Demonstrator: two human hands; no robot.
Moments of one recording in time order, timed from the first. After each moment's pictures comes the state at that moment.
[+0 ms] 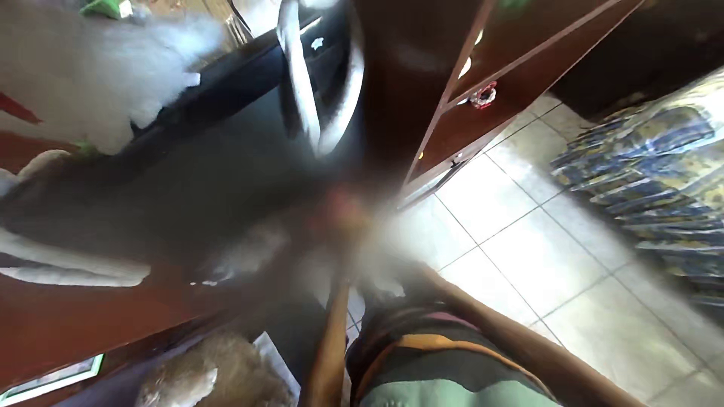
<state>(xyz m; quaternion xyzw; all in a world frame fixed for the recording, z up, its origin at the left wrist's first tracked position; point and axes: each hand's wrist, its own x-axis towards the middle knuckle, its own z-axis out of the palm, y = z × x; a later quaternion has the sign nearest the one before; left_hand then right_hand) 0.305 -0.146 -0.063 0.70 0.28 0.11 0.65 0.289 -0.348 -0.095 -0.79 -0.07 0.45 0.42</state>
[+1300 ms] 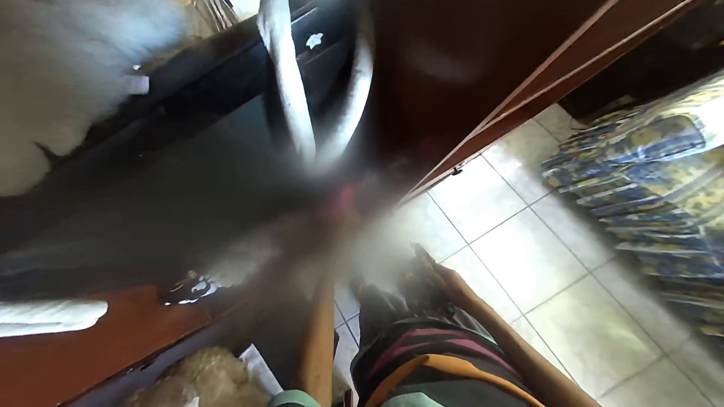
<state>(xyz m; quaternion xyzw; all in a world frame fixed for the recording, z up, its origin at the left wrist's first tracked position) 0.375 -0.108 -0.118 0.81 0.31 -0.04 0.51 0.300 -0.412 -0.142 -0.81 0.04 0.39 0.42</state>
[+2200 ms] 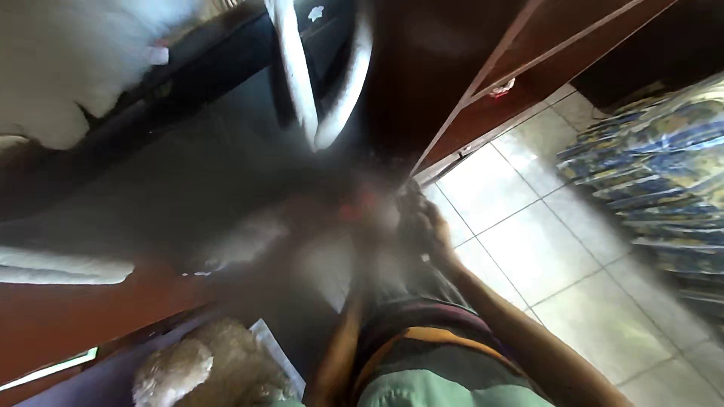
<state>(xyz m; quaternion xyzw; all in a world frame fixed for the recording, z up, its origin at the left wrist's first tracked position) 0.298 -0.193 -0.095 0.68 0.33 -0.03 0.65 0.338 -0.329 -0.065 -0.78 0.09 0.17 0.59</state>
